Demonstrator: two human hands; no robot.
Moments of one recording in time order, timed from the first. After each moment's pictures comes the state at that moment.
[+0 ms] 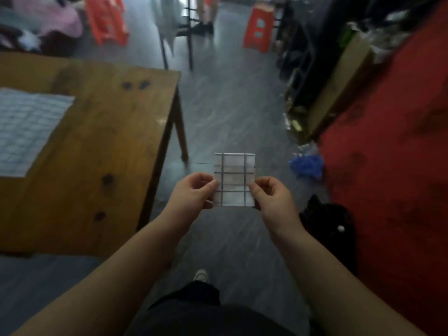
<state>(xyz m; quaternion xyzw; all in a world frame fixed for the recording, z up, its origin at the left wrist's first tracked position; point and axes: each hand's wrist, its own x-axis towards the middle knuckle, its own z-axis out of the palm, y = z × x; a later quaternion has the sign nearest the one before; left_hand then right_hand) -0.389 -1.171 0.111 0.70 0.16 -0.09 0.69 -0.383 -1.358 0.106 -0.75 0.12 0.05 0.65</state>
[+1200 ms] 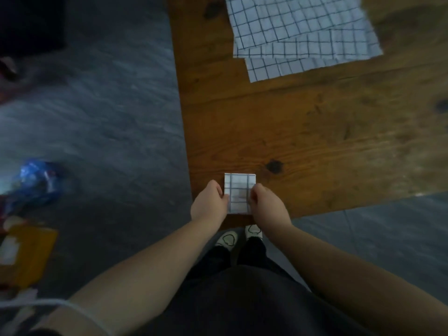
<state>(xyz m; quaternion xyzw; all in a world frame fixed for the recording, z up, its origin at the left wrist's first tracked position) -0.389 -0.964 -0.063 0.55 0.75 -0.02 0.36 -0.232 -0.989 -0.069 -0.74 -0.56 0.38 0.03</state>
